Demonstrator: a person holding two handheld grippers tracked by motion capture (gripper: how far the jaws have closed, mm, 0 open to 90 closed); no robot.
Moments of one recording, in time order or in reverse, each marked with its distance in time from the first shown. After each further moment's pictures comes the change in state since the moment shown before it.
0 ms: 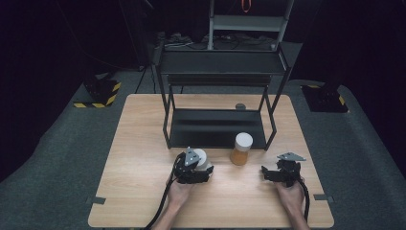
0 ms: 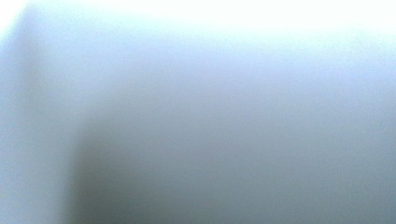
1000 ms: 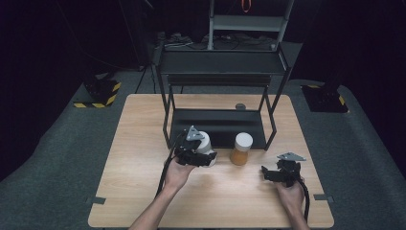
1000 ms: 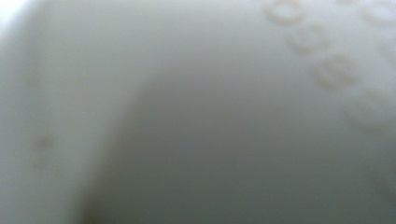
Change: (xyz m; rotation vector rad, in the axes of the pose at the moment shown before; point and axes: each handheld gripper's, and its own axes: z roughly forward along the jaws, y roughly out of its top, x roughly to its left) left arm 0.019 0.100 -0.026 0.100 -0.088 0.040; right arm 0.000 0.000 0.000 0.000 0.000 0.000
